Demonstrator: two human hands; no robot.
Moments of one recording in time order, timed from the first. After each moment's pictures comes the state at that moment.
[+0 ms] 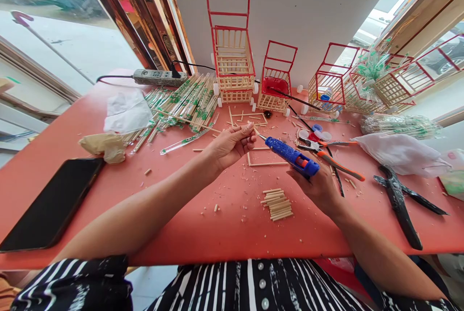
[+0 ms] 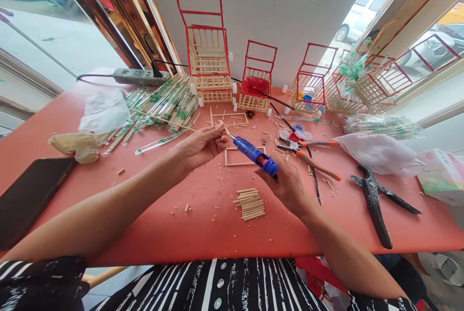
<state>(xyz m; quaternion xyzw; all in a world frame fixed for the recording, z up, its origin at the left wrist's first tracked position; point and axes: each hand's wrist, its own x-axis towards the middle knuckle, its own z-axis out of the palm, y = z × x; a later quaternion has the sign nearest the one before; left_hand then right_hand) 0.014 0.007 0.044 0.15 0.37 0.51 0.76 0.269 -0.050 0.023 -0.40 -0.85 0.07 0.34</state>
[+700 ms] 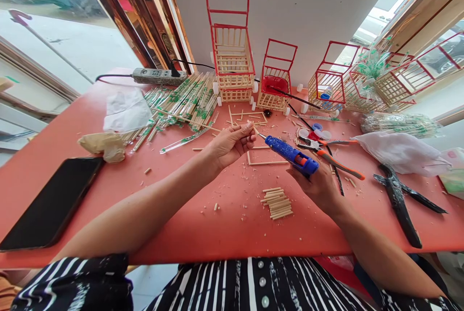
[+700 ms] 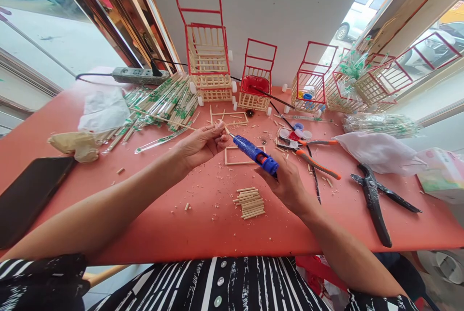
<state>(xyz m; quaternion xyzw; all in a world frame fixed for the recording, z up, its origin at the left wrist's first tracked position) 0.014 0.007 0.044 0.15 0.37 0.51 0.76 0.268 -0.051 0.022 -0.42 -0.84 0.07 0.34</state>
